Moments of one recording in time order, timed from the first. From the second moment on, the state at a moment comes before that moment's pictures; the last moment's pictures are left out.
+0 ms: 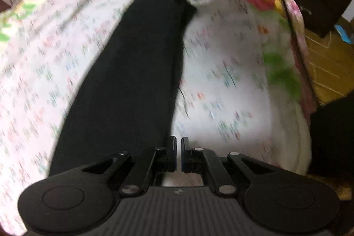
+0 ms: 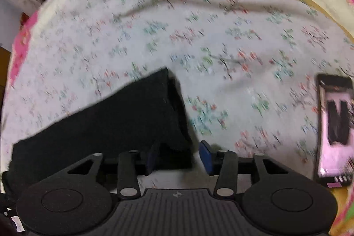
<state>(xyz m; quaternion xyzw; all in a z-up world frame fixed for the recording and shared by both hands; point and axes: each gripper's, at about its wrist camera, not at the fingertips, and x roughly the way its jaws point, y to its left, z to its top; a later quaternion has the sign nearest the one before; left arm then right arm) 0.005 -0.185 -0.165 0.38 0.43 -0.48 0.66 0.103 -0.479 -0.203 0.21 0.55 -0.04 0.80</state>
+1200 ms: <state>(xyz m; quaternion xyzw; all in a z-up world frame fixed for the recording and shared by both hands) 0.079 -0.335 -0.214 0.38 0.41 -0.49 0.67 0.067 -0.522 -0.242 0.41 0.51 0.03 0.75</state>
